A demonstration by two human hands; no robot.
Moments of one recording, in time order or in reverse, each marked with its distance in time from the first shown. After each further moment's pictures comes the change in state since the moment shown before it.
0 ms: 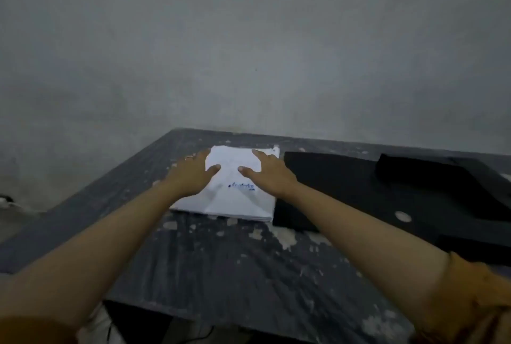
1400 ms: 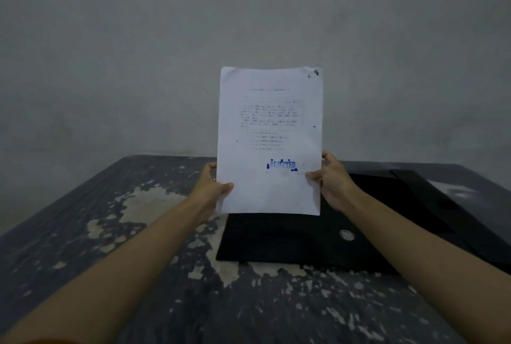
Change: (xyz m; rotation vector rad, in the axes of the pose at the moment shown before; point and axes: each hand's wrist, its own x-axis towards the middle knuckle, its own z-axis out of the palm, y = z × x) left_hand 0.017 0.143 0.038 -1.189 -0.074 -0.066; right_hand -0.030 0.136 -0.142 1.078 0.372 0.226
